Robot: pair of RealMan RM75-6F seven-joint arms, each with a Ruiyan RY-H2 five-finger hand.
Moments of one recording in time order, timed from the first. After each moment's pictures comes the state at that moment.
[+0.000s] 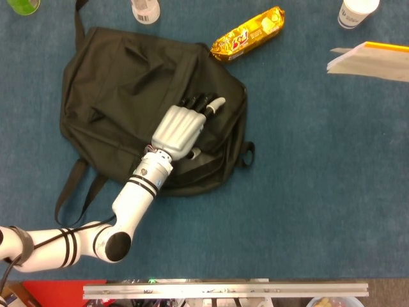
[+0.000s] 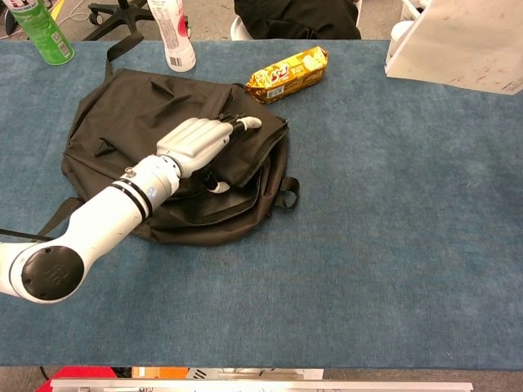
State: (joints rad) left arm -0.75 -1.82 -0.18 -1.40 1.06 0.98 0.47; right arm 0.39 -1.33 0.20 -1.29 -1.47 1.46 -0.32
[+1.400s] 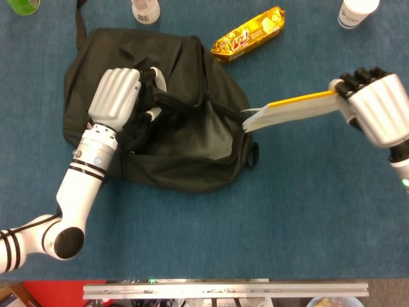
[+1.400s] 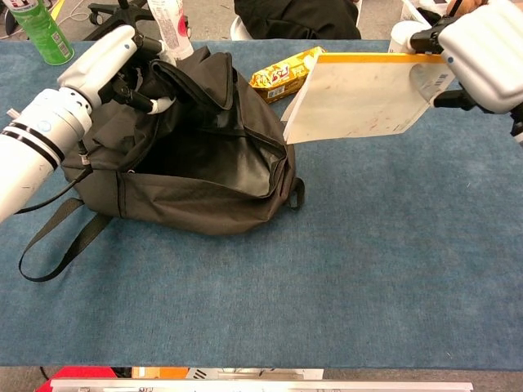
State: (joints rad) left arm -0.63 -1.53 -0.28 -1.63 1.15 1.11 0.08; right arm 0.49 -1.44 0.12 -1.36 -1.68 1.39 -0.32
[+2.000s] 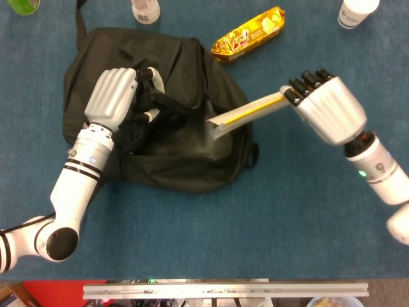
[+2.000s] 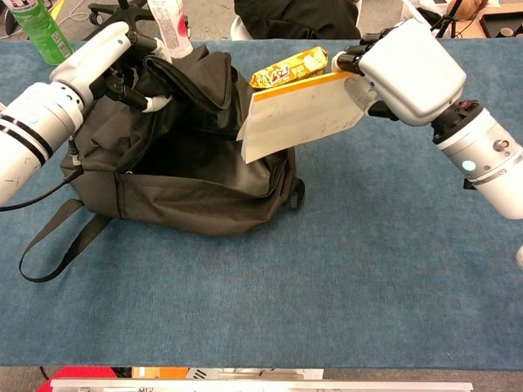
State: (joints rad) left arm -0.63 -1.47 -0.28 -1.70 1.09 1.08 0.08; right arm 0.62 -1.71 0.13 -0.98 -1.81 1.46 -0.26
